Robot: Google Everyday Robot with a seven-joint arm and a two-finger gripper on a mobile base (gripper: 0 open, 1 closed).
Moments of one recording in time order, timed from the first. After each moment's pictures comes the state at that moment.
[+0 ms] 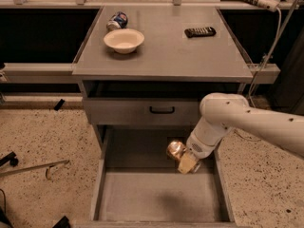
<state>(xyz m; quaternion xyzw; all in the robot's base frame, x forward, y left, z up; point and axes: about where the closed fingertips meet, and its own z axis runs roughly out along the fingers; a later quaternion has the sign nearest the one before) 0.493 -0.131 0.588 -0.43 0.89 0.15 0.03</state>
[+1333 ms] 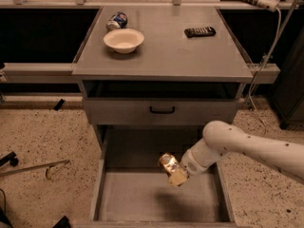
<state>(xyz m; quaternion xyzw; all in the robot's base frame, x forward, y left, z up) 0.483 -0.090 0.514 -0.43 0.87 0.24 0.09</state>
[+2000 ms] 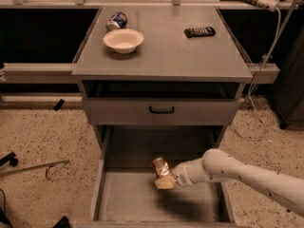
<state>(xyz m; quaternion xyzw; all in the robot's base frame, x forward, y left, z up) 0.509 -0.052 0.432 -0.33 0.85 0.34 0.22</state>
